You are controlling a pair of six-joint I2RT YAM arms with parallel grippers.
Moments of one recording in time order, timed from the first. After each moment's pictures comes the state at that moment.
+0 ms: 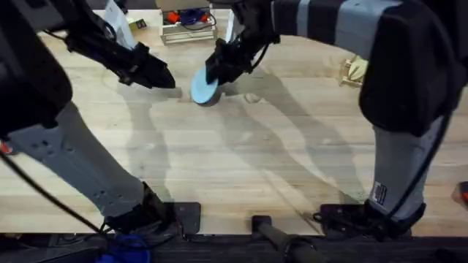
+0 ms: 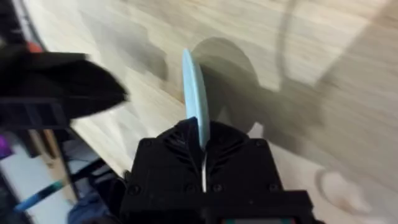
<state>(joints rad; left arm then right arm) 0.36 2.06 1.55 -1.34 0.70 0.41 0.56 2.24 1.81 -0.77 -0.59 0.52</state>
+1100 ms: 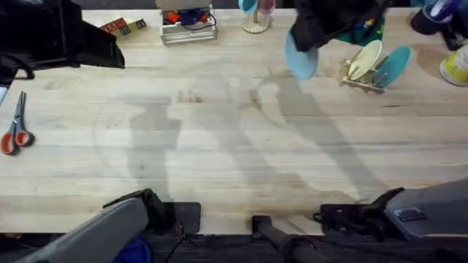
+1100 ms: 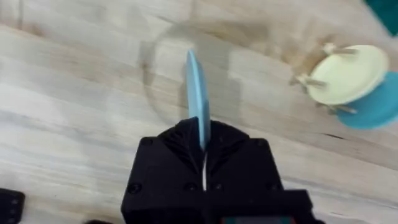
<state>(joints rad) 0.36 1.24 1.55 -1.49 0.39 0.28 0.56 1.67 1.85 -1.42 0.21 0.20</state>
